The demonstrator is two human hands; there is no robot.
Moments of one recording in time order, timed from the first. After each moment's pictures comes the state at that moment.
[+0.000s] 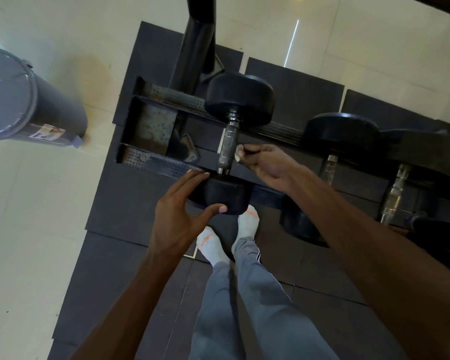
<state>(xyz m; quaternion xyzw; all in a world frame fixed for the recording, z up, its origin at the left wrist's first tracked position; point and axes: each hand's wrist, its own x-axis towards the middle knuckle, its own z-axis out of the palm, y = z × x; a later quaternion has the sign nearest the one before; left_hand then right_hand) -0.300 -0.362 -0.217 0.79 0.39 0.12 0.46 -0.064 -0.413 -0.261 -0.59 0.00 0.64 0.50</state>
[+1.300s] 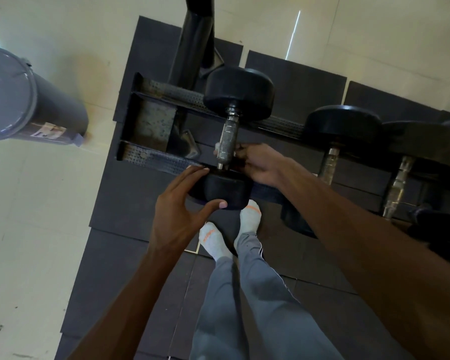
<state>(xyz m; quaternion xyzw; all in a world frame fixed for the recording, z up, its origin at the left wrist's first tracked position) -0.301 -0.361 -0.216 0.79 0.39 0.11 0.45 -0.077 -0.400 -0.274 -0.55 0.09 0.68 0.47</state>
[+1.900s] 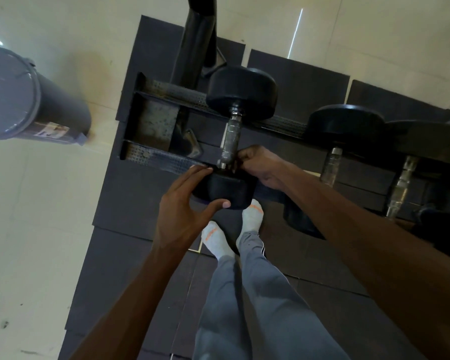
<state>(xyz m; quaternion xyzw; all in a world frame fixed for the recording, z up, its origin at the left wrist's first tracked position) -0.301 -0.360 -0.218 0.81 0.37 0.11 0.44 -0.080 -0.411 -0.277 -0.71 -0.11 0.63 0.29</state>
